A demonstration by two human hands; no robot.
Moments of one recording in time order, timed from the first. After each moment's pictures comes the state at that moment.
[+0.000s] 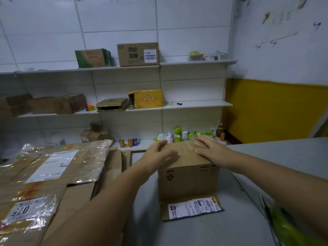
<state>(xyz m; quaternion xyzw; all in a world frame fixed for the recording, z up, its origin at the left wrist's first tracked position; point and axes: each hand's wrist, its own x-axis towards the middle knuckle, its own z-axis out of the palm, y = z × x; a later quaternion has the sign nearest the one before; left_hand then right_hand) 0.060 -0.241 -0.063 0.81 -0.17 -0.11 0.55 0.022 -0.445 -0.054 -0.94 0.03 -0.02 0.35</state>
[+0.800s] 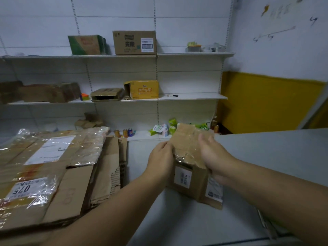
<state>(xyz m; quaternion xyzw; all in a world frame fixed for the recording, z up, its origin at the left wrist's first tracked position) -0.010 -0.267 -0.071 0.74 -0.04 -0.04 0.67 -0.017 -0.402 -0.076 -0.76 0.22 -0.07 0.60</state>
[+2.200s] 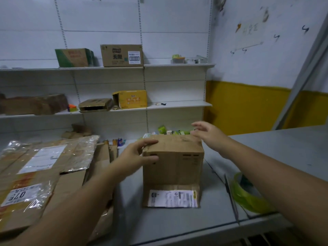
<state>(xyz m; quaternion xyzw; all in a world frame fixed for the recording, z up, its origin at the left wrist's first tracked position) 0.010 -0.213 -0.060 0.79 -0.27 -0.09 0.54 -0.034 -0.463 -0.030 -0.86 0.07 -0.14 0.48</state>
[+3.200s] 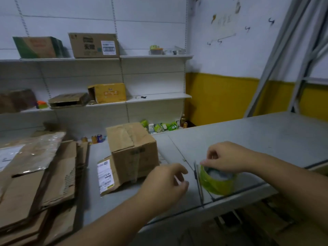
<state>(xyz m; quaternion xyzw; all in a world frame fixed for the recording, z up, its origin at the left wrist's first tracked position) -0.106 -0.317 -0.091 0.86 -0.41 -0.02 0.30 -0.147 -0.533 -0.051 -0.99 0.11 0.04 0.09</state>
